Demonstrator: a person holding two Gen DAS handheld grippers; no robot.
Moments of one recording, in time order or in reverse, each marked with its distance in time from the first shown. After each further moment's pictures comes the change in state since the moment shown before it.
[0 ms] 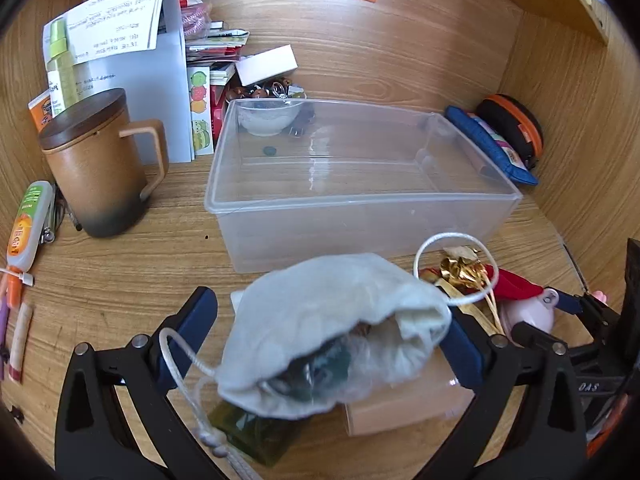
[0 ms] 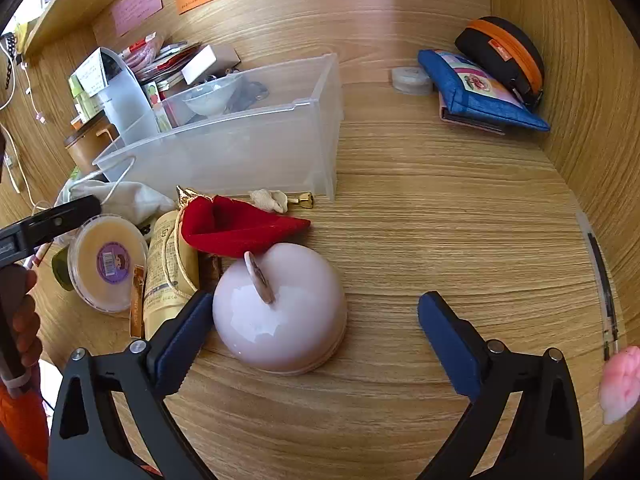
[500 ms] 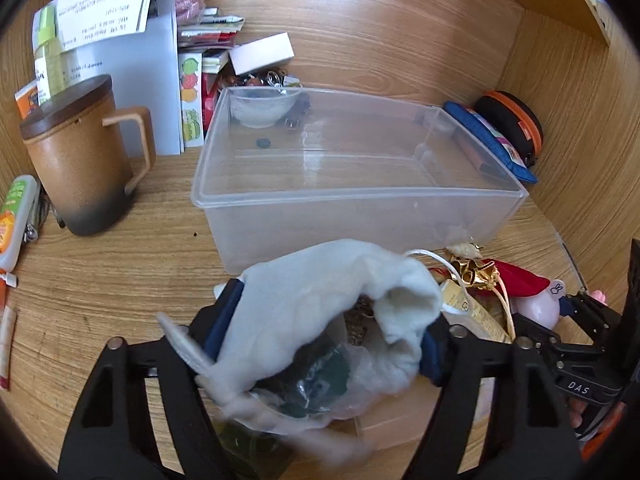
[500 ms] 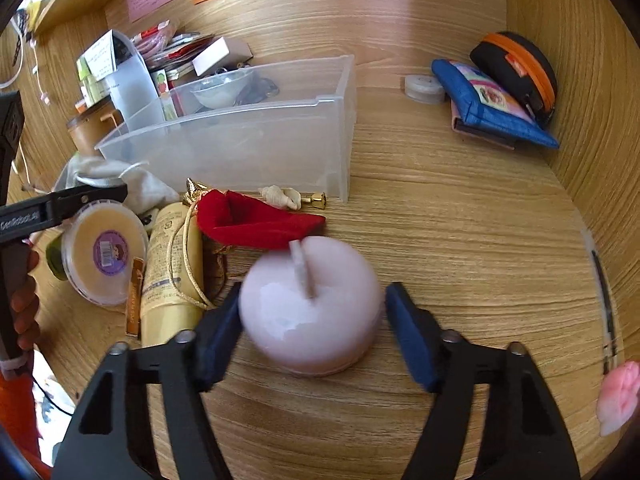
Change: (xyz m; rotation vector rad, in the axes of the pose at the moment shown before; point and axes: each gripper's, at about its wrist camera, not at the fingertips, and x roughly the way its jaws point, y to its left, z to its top) left arm 0.013 0.004 -0.002 0.007 0.005 -0.029; right arm 0.005 0.012 0.000 -0.076 -0.013 -0.034
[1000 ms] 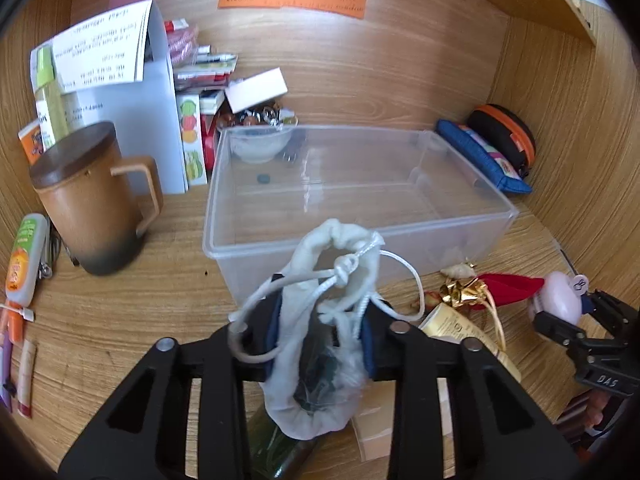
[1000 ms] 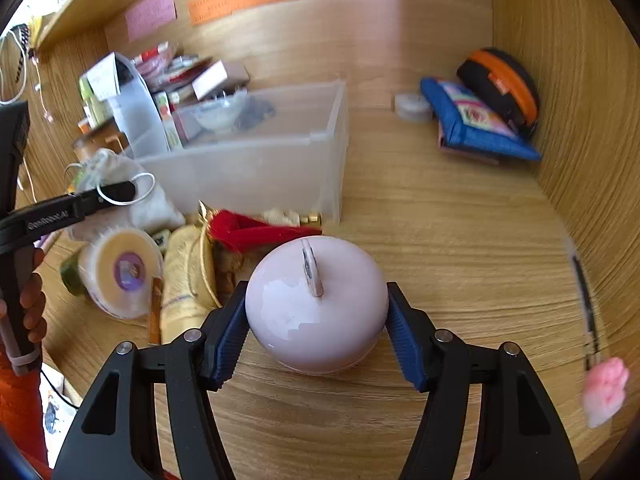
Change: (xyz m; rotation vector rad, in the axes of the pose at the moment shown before) left arm -0.016 -0.001 0.017 0.049 -0.070 0.003; right arm -0.028 -0.001 0.007 0.037 -0.064 0.000
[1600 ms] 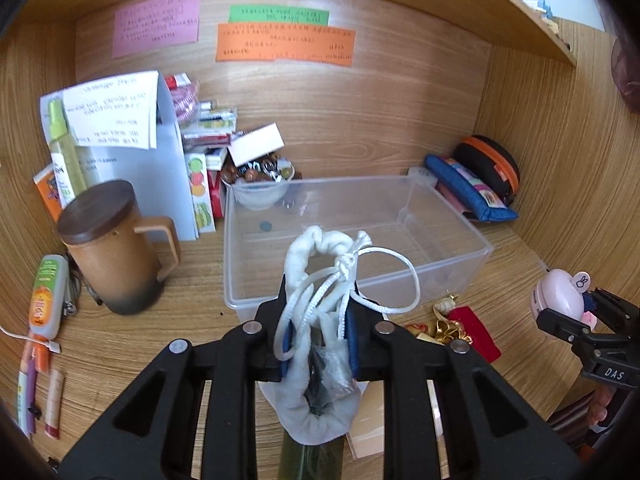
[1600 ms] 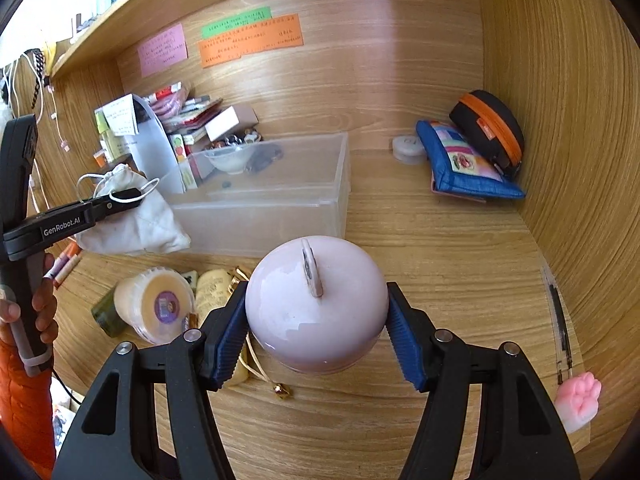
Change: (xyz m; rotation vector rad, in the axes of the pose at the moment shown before) left arm -0.039 -0.004 0.021 0.034 -0.106 0.001; right arm -0.036 0.006 0.016 0.009 -0.099 0.016
